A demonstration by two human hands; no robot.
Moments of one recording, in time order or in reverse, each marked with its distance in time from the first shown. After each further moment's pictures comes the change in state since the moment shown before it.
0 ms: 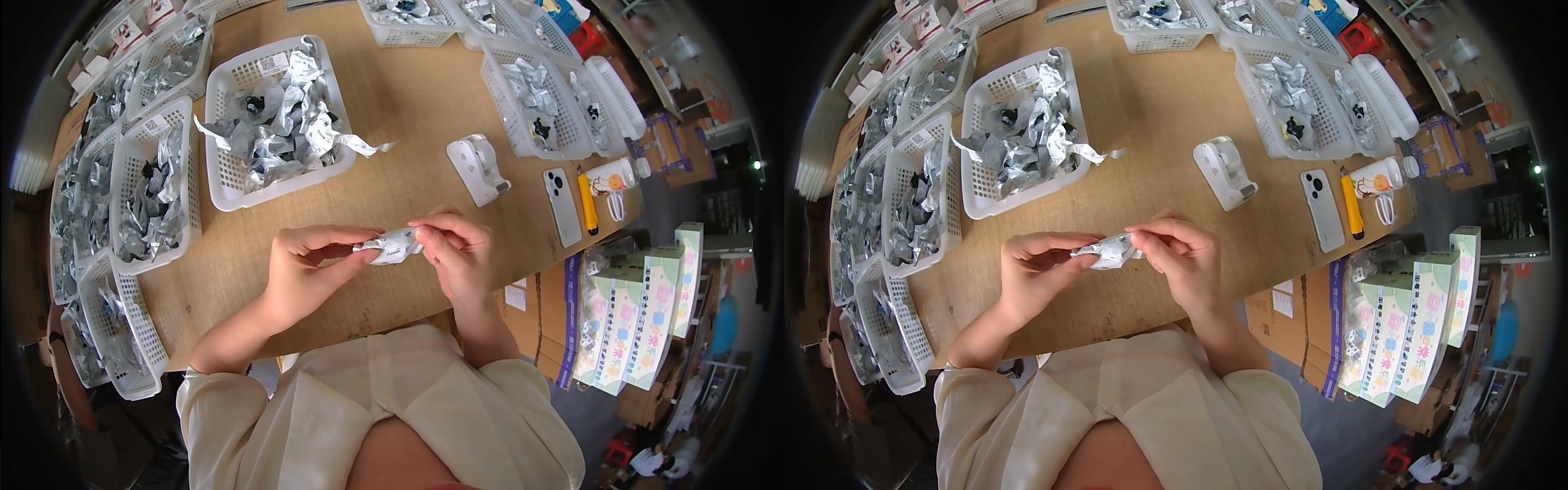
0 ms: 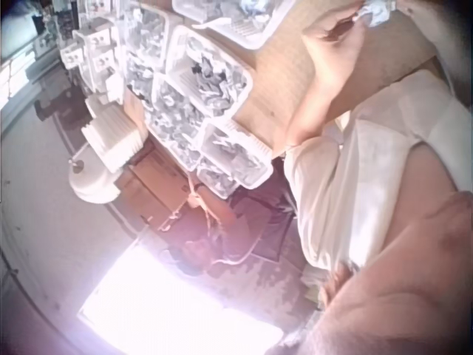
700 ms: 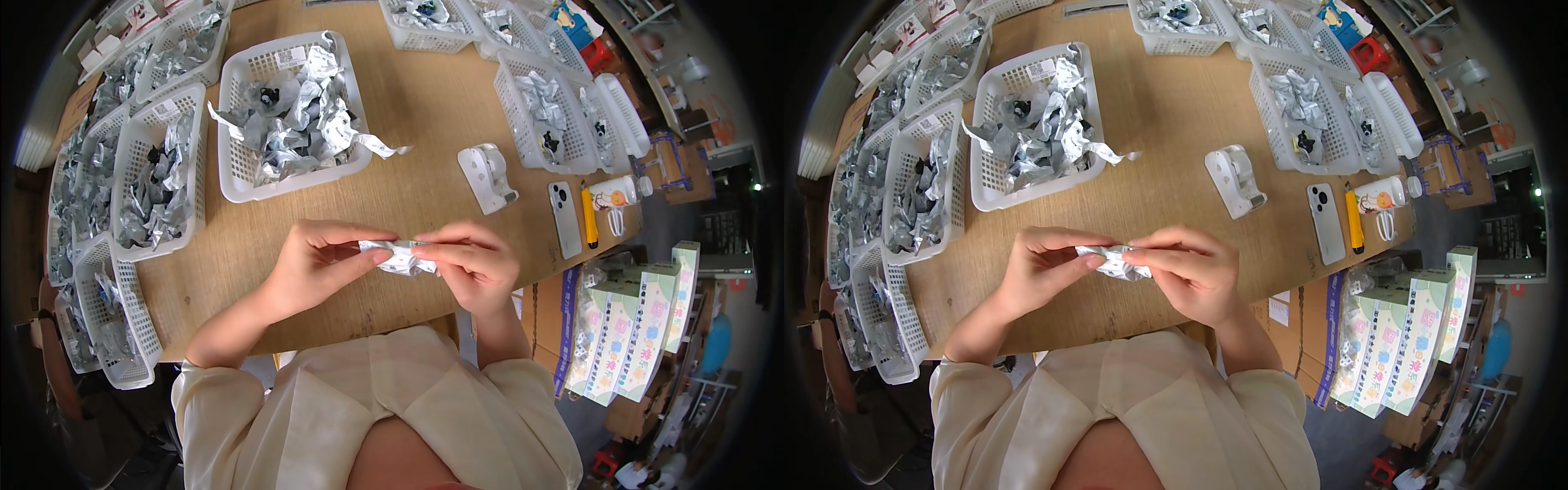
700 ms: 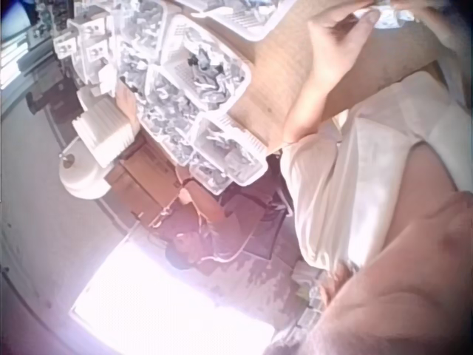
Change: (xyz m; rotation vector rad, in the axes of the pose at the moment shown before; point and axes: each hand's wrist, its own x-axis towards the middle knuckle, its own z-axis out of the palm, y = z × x) left_hand 0.004 0.004 -0.012 -0.038 -0.095 -0.057; right_hand 0.010 -0.032 0.005 -0.640 -0.254 -0.506
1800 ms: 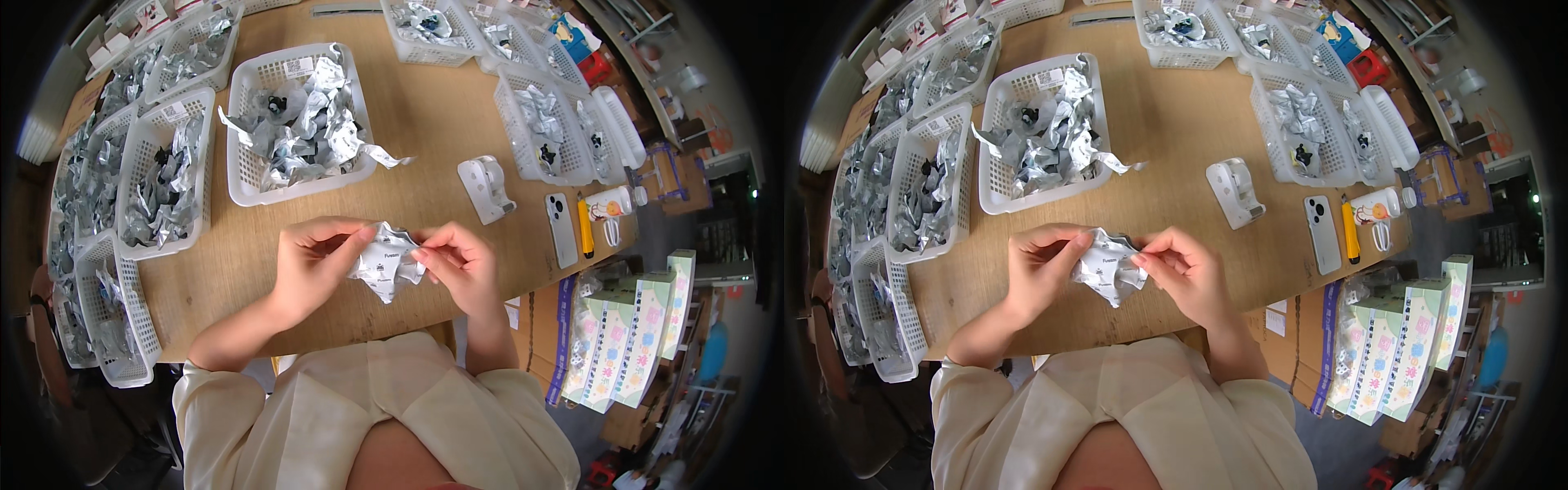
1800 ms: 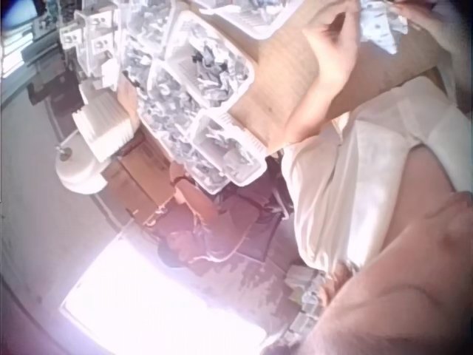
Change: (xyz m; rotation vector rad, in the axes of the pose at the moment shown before) left_hand -0.003 -0.006 0.008 0.025 0.296 0.128; right_hand -0.012 0.006 0.012 0.509 0.028 0.544
